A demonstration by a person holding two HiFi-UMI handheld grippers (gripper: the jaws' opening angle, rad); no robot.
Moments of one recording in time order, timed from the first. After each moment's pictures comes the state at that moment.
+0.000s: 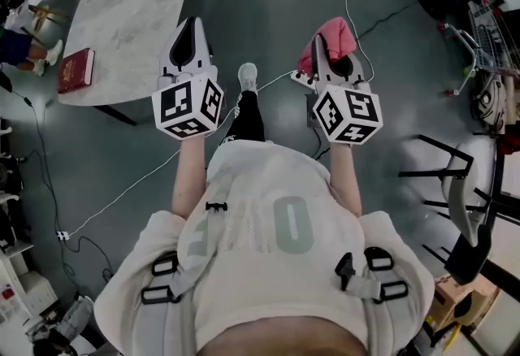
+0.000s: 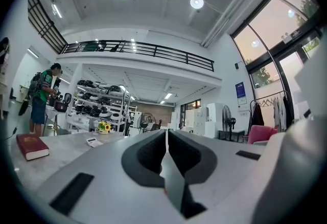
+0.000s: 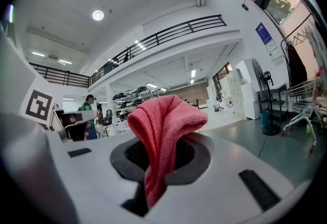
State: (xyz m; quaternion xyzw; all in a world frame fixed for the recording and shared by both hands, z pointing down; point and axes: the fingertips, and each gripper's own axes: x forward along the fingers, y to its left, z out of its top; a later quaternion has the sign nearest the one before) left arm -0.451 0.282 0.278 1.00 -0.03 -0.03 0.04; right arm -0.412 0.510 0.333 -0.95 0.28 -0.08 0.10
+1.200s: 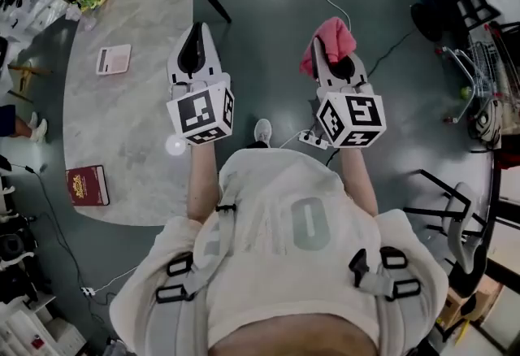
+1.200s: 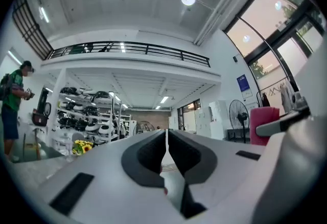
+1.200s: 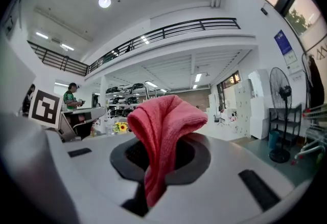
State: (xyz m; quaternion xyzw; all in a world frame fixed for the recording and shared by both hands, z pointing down) left arm -0.049 0.136 0.249 1.00 0.00 -0.06 -0.02; right arm -0.034 0.348 0.285 -0.96 0.27 -0.05 0.04
